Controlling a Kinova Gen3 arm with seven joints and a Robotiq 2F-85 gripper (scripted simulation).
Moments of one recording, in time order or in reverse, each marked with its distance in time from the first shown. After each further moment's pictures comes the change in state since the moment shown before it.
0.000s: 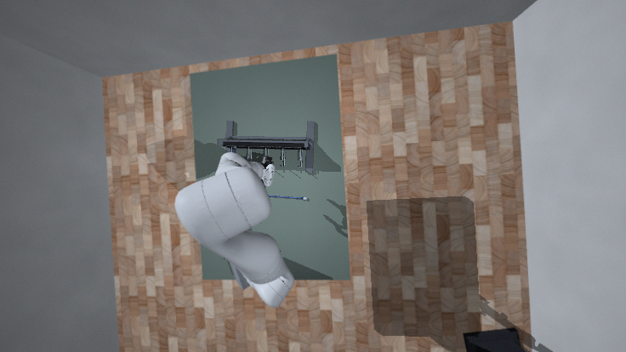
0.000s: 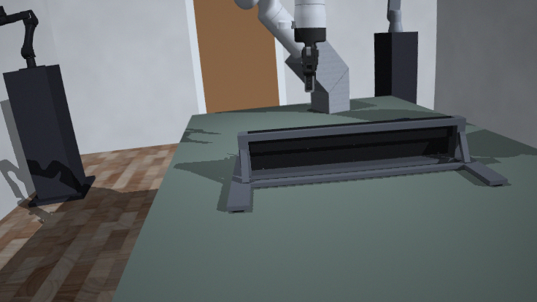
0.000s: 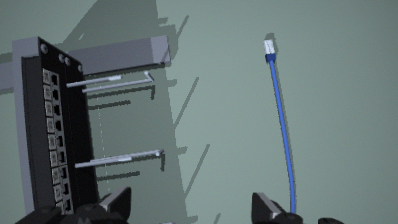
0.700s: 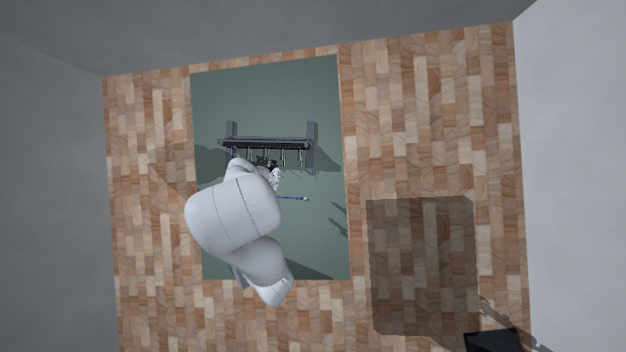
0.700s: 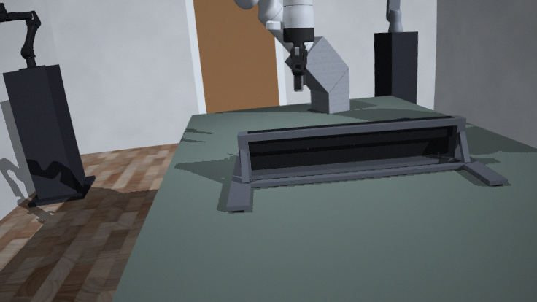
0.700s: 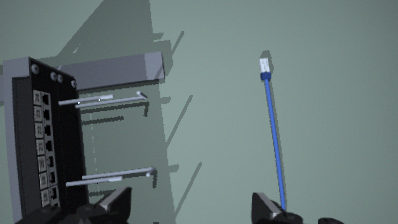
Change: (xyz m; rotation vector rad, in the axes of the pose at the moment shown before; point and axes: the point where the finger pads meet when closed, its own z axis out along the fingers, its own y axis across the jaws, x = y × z) arm 0.027 0.010 0.000 0.000 -0.005 -0.024
